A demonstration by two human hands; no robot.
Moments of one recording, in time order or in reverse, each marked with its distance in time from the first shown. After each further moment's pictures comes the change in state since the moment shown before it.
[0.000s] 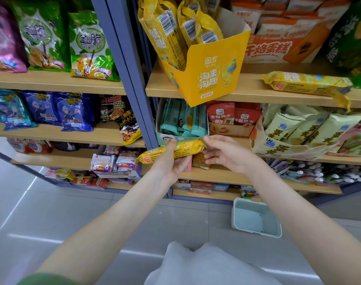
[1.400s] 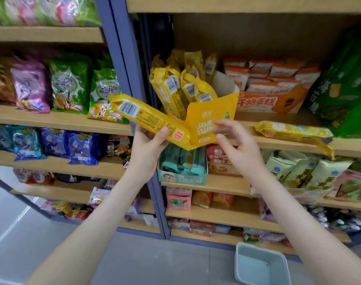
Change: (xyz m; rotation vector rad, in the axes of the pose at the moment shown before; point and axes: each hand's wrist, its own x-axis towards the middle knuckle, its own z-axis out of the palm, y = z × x) left_hand -0.038 0.093 0.028 0.149 -0.543 0.907; right_hand -0.034 -0.091 0.007 -0.618 0.329 -0.941
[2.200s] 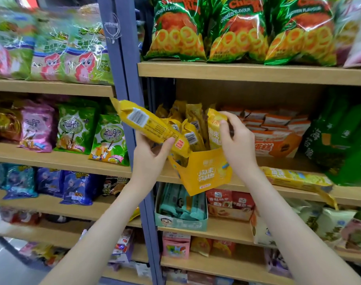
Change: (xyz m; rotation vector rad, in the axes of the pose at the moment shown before) left_hand 0.062 0.034 0.023 0.658 0.086 0.477; right_hand 0.106 -0.035 -0.003 -0.245 0.298 -0.119
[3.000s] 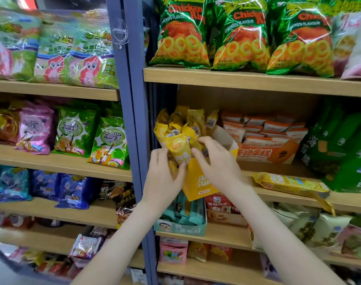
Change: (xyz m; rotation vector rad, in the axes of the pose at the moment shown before) left_hand -0.028 -0.023 0.014 0.429 -0.072 0.151; right_hand -0.024 -0.012 0.024 -0.303 -0.292 -0.143
